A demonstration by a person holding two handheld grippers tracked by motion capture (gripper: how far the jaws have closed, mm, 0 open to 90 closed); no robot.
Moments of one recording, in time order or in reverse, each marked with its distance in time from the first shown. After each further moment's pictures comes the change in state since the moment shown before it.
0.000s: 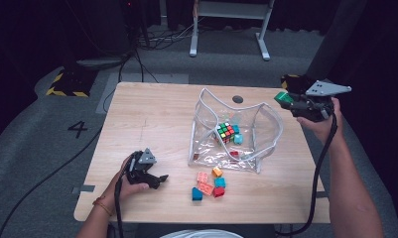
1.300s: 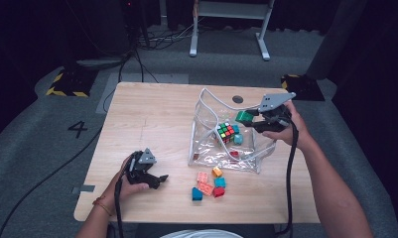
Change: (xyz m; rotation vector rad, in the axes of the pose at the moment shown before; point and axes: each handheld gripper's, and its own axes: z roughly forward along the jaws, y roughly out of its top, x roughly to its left) left arm 0.000 0.000 0.000 0.000 0.000 0.000; right arm 0.083 0.027 0.058 0.133 0.287 -0.279
